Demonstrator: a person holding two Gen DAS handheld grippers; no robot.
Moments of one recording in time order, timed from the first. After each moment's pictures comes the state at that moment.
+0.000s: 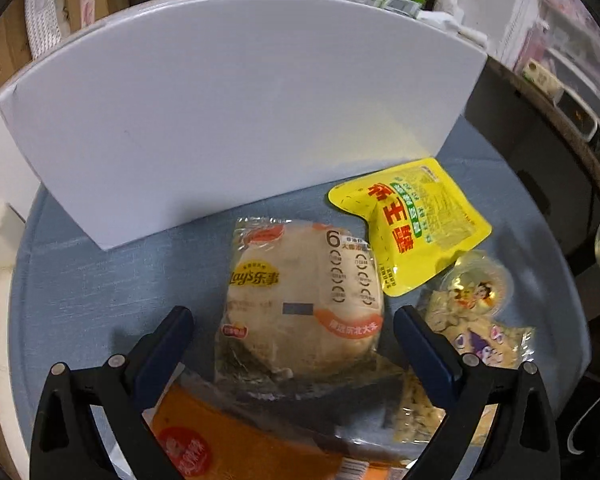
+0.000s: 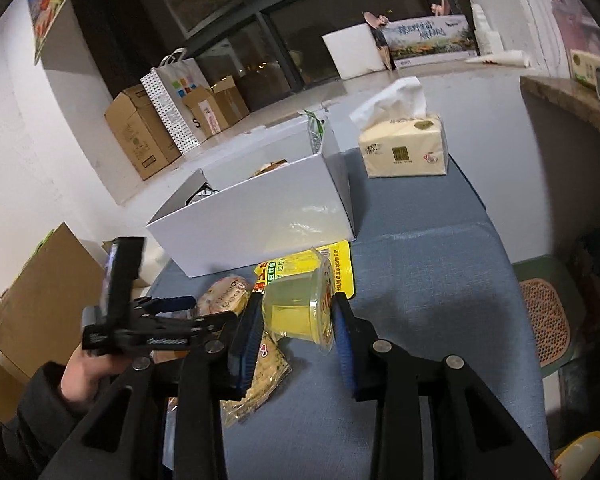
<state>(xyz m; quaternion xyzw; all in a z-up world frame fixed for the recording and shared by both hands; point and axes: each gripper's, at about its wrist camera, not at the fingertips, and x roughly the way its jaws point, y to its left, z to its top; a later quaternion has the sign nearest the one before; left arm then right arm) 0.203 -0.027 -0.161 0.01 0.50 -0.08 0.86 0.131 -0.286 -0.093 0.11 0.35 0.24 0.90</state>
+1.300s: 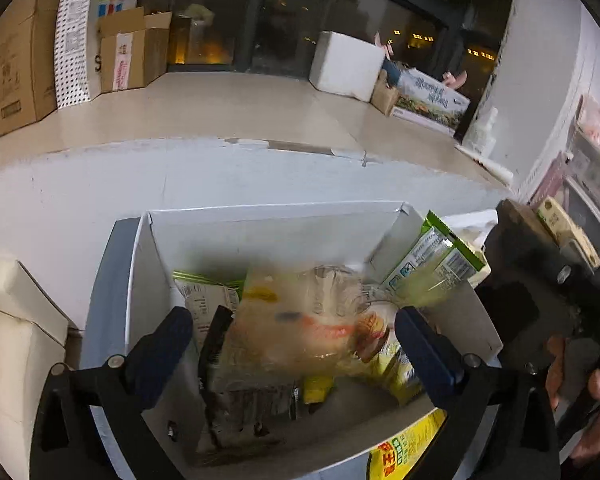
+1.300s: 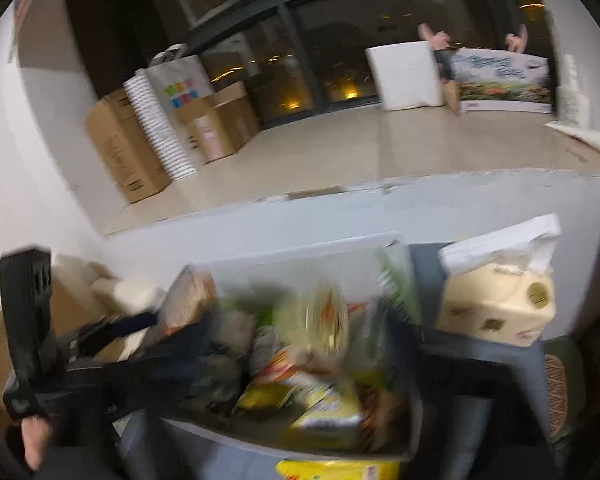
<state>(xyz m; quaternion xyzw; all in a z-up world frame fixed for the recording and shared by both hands) 0.327 0.037 -0.037 -0.10 0.39 -0.06 0.91 0.354 -0.189 -0.011 0.09 0.33 0.23 0.91</state>
